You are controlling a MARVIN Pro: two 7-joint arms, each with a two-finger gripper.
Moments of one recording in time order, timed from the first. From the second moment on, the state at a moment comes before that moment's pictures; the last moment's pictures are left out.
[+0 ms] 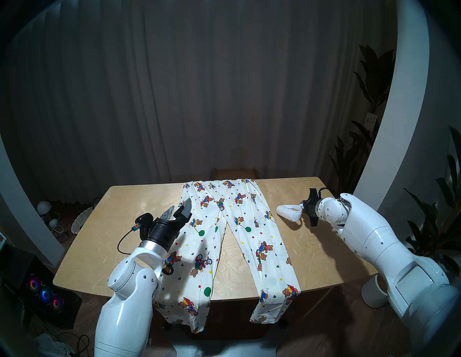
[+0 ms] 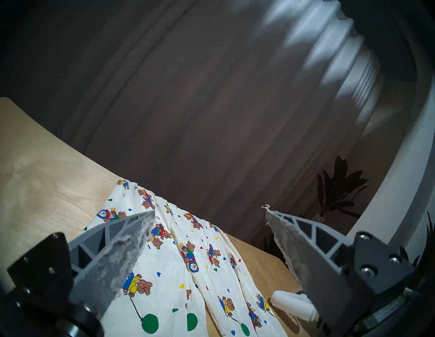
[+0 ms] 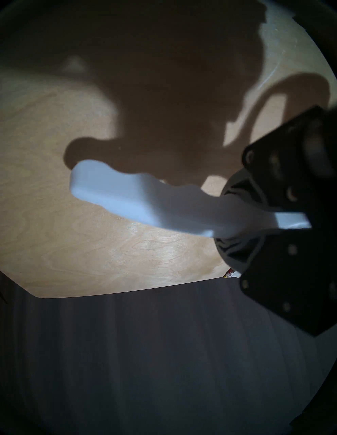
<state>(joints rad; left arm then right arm) 1.86 -1.60 -1.54 -1.89 -0.65 0.10 -0.15 -0.98 -0.86 0.95 -1.00 2.52 0.13 -0.45</state>
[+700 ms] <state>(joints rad) 1.84 -1.57 -1.46 -1.79 -0.75 -0.04 -0.03 -1.10 -0.88 1.02 -0.97 2.57 0.16 -0.14</state>
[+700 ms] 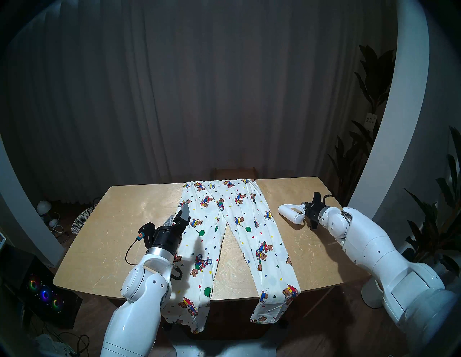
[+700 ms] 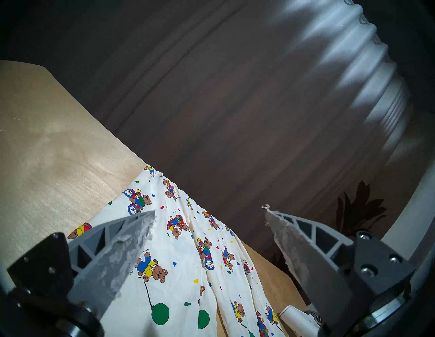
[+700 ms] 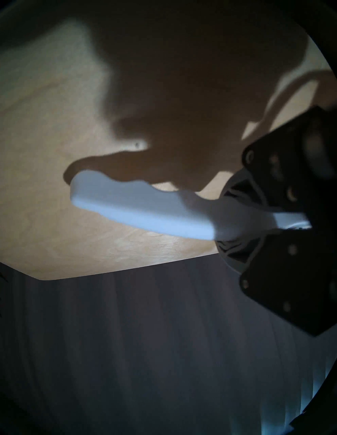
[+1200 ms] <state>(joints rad) 1.79 -1.57 -1.45 -1.75 -0.76 -0.03 -0.02 -1.23 -0.83 1.02 -1.15 2.69 -0.03 -0.04</state>
